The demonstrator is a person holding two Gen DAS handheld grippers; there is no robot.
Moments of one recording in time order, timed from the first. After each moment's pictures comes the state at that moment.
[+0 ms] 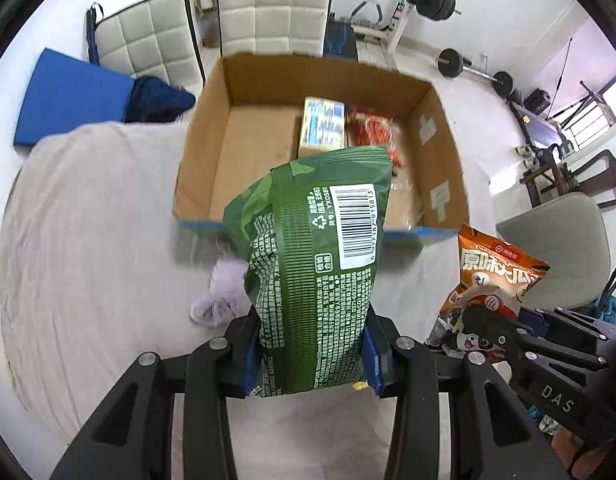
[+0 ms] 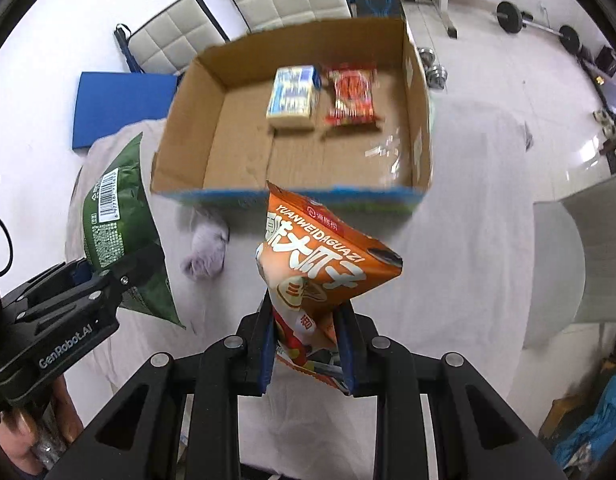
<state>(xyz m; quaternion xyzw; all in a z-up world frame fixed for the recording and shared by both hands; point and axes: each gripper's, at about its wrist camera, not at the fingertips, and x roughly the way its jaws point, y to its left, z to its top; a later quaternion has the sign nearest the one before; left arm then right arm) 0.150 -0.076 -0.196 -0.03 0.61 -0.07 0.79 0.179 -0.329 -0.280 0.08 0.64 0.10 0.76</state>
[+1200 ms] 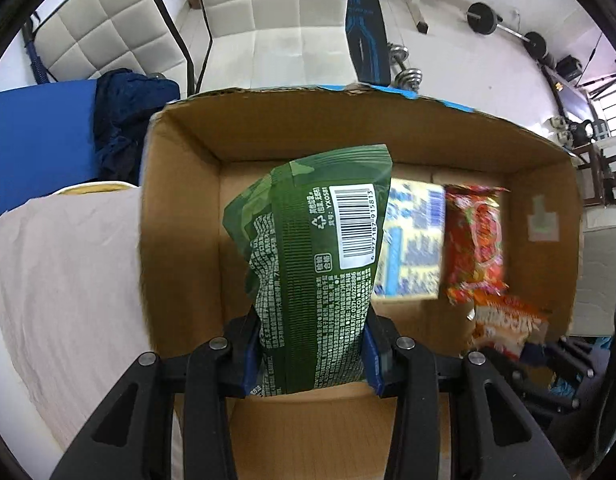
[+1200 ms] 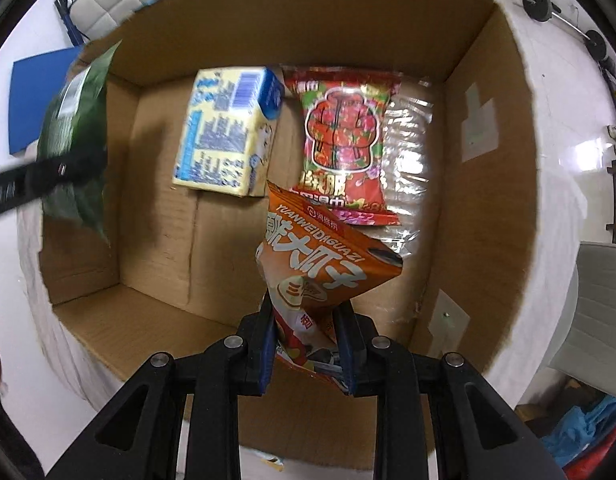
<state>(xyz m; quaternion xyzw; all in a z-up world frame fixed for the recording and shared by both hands) 0.405 -0.057 -0.317 0.02 0.70 -0.06 0.71 0.374 -0.311 -0.417 0.02 0.73 0.09 0.68</state>
